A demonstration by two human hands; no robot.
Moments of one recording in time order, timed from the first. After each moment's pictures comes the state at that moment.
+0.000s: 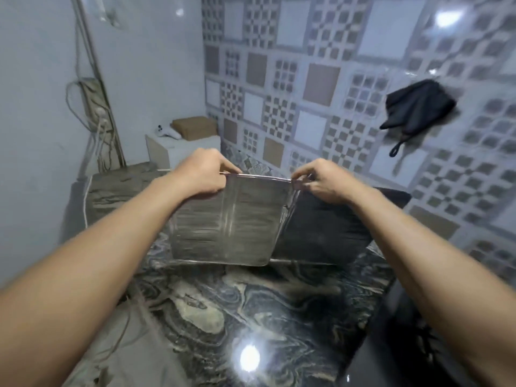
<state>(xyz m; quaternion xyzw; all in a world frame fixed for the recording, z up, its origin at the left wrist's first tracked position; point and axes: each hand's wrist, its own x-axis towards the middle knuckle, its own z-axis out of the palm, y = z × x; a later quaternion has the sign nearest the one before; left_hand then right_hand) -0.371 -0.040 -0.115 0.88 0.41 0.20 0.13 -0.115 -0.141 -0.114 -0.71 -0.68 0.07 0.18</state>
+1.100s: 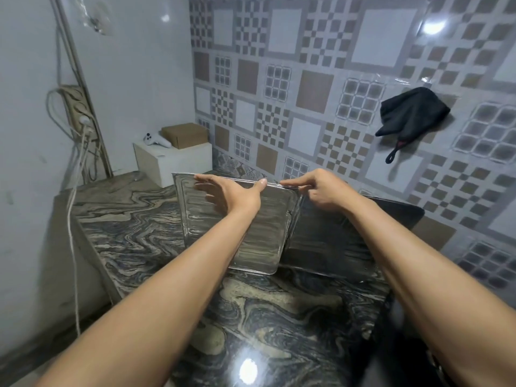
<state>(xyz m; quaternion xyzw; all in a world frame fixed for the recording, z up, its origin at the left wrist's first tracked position) -0.275 -0.051 -0.164 0.51 0.57 0.46 0.45 -0.113 -0.128 -0.121 -0.73 -0.64 0.12 0.22</state>
